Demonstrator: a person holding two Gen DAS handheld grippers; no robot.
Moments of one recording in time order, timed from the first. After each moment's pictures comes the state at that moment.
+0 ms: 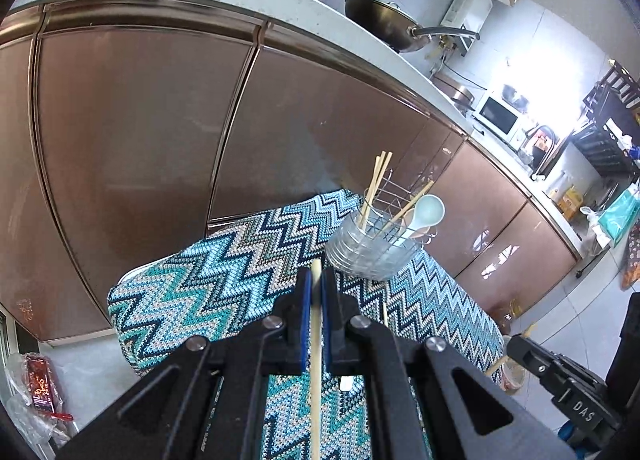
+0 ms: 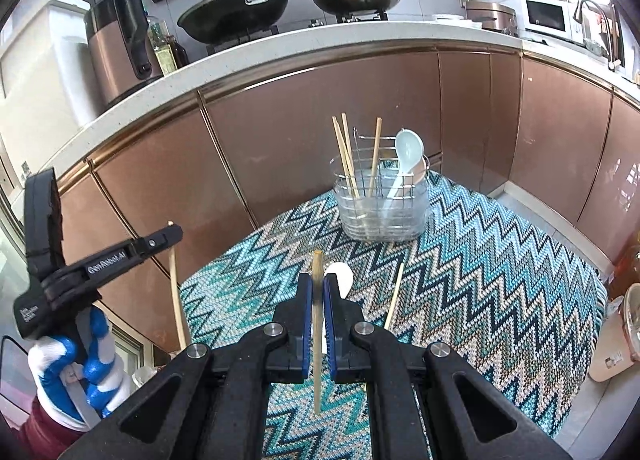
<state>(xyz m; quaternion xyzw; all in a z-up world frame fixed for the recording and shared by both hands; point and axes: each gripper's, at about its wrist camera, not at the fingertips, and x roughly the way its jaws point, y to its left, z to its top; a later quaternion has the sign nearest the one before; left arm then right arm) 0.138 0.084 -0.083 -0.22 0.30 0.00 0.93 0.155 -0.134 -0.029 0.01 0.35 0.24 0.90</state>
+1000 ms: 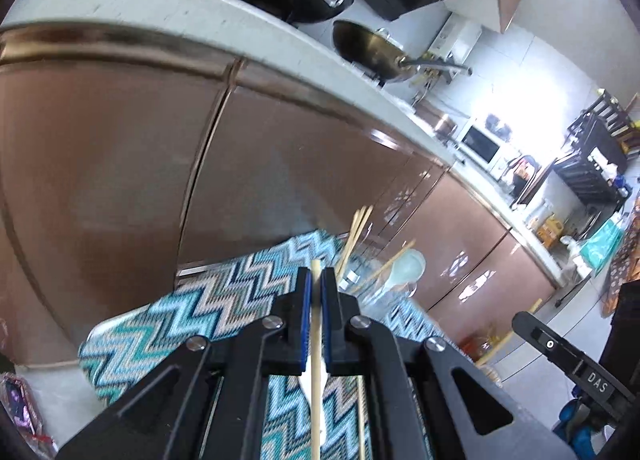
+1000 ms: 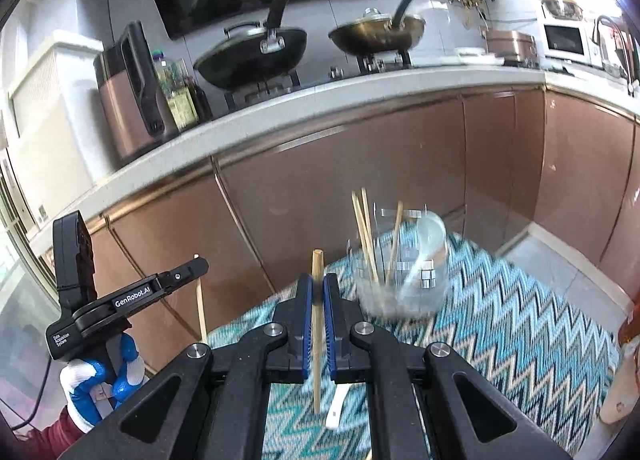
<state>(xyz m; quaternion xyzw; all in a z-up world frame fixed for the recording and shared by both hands) 0.192 0.100 -0.048 -0.25 0.25 -0.04 0.94 0.212 -0.134 0.021 0.04 0.28 0.29 0.91</state>
